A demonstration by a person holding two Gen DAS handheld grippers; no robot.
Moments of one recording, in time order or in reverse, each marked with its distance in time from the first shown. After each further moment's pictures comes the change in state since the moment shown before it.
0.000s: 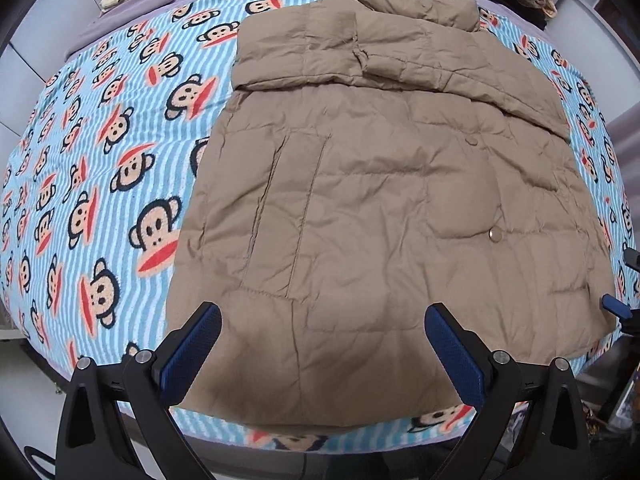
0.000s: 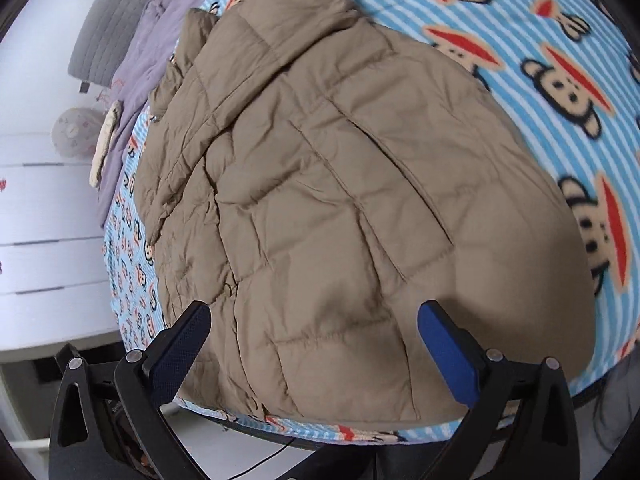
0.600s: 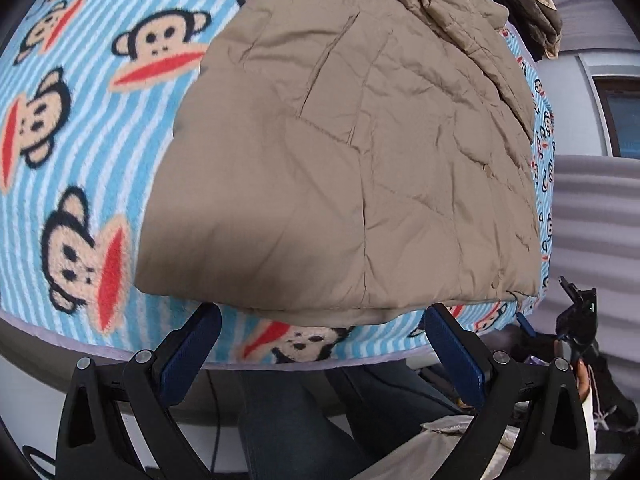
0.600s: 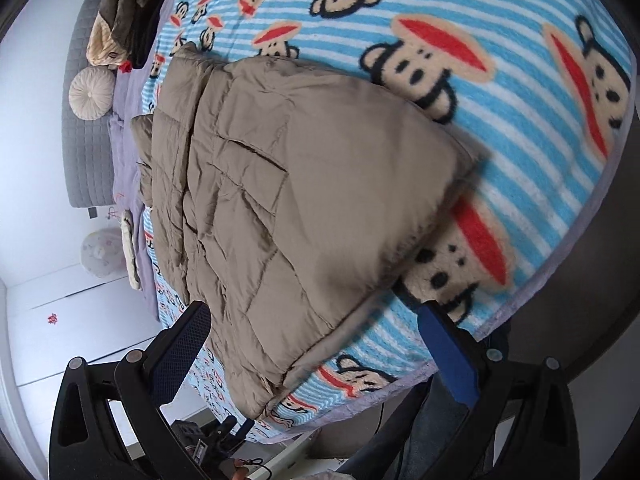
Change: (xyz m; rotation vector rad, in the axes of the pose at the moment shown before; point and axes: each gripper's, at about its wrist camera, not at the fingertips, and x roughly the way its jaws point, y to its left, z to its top) left arm 0.046 0.095 -0.075 -0.238 0.257 -0.448; right arm -0.021 -0.099 -0.070 0.399 -0.098 0.175
